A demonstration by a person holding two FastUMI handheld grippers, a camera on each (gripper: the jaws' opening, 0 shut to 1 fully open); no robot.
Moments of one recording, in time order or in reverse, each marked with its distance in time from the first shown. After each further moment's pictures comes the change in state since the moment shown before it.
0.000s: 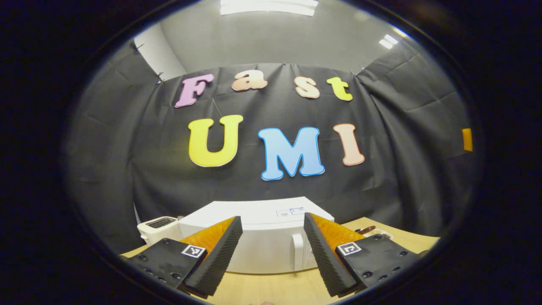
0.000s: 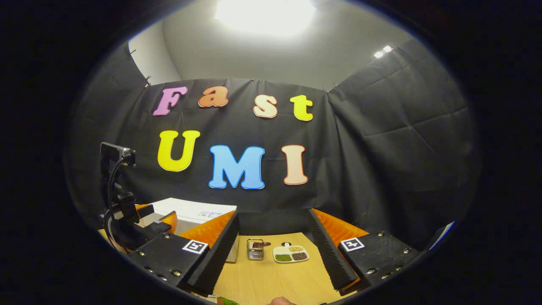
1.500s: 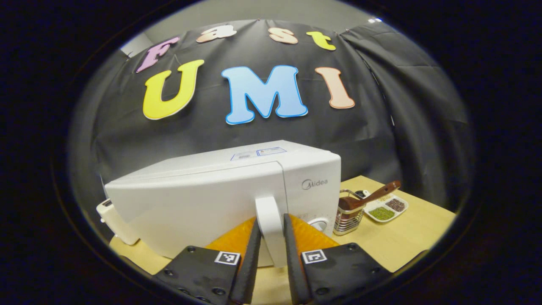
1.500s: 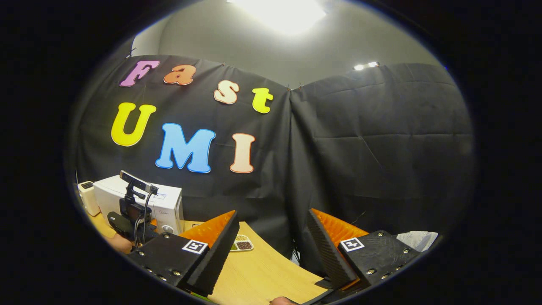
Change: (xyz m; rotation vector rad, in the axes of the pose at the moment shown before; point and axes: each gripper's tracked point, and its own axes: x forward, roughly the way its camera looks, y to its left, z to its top) left arm 0.124 -0.067 -0.162 0.034 0.278 -0.128; right arm -0.038 -0.066 -0.007 -0.135 0.094 -0.350
